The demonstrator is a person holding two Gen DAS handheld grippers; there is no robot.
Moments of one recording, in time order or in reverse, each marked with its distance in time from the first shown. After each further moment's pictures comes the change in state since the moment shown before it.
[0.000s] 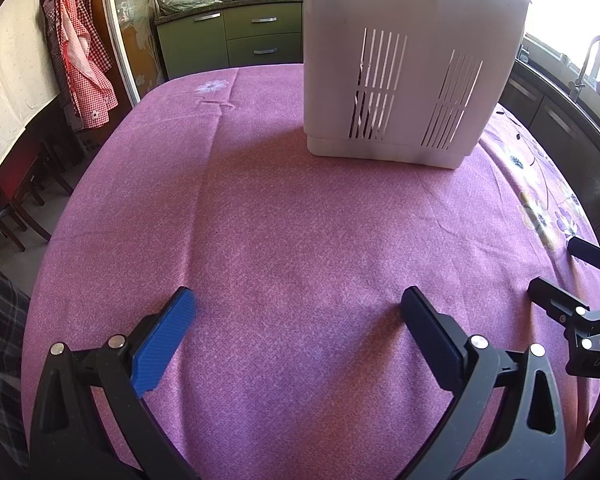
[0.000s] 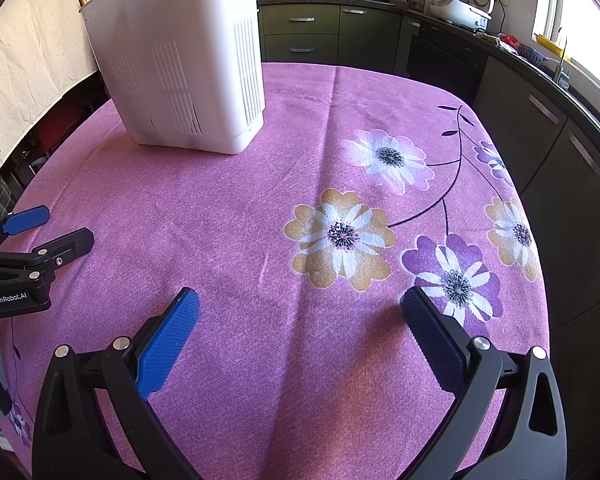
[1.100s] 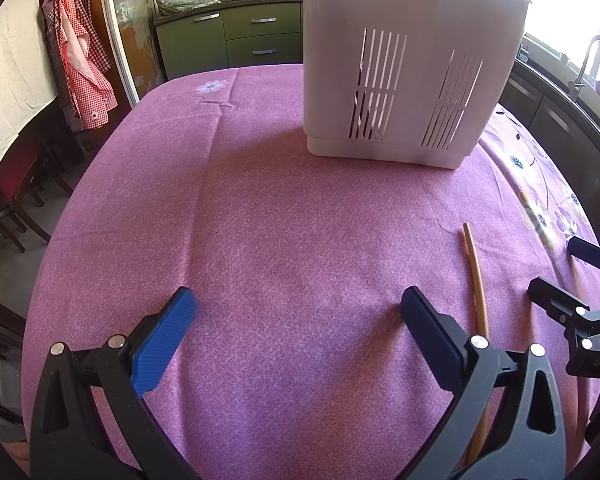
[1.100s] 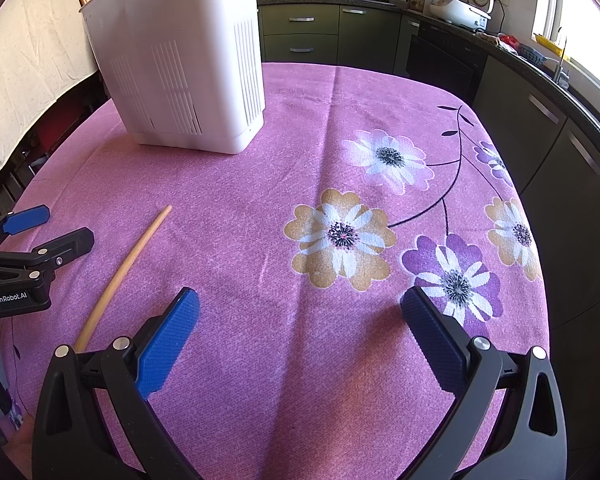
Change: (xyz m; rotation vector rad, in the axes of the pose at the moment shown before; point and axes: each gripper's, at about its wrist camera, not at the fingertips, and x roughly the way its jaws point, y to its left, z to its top) left arm 0.001 -0.001 0.001 0.003 0.000 -0.001; right arm 0.000 0.000 0.000 0.000 0.000 0.000
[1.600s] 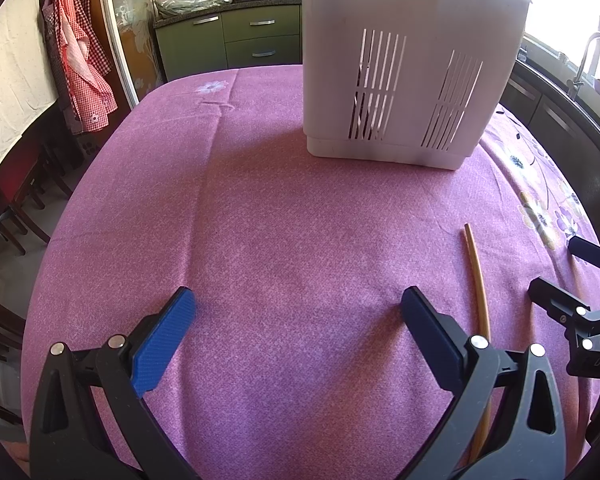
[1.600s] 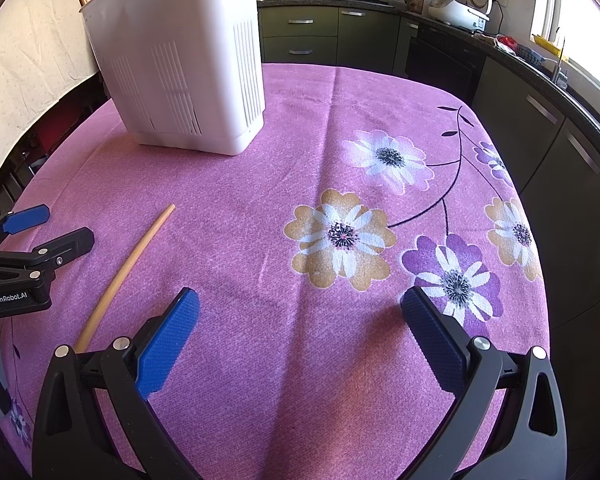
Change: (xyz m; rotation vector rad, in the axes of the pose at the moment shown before) left arm -0.001 0.000 -0.001 0.005 -0.008 0.003; right arm -0.001 0.001 0.000 0.000 -0.008 -0.001
